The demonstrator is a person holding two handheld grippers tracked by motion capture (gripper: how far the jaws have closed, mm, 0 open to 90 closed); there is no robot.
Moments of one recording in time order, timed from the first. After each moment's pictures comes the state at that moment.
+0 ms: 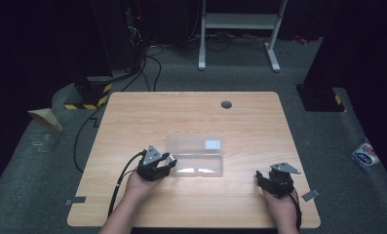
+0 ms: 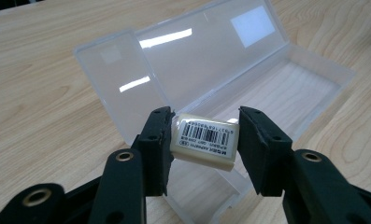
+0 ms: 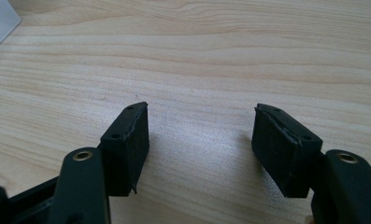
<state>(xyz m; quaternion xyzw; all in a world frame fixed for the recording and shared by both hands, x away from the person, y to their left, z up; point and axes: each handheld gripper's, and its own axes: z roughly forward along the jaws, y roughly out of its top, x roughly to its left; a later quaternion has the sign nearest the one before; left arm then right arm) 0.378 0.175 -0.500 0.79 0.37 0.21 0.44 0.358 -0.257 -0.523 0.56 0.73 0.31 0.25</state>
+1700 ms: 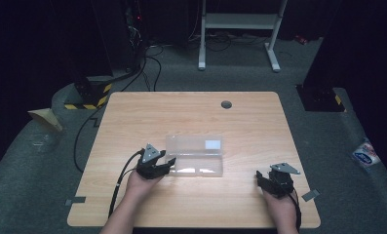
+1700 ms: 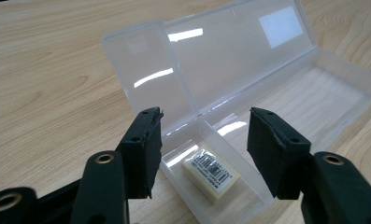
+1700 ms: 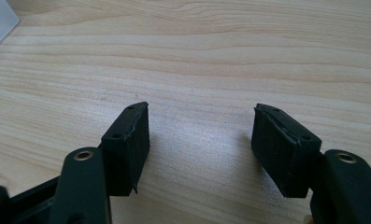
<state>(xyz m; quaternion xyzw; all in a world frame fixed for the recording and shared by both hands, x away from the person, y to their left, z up) 0.383 0.183 -0.502 0.77 0.41 0.21 0.45 0.357 -0.256 -0.523 0.56 0.72 0.31 0.25</state>
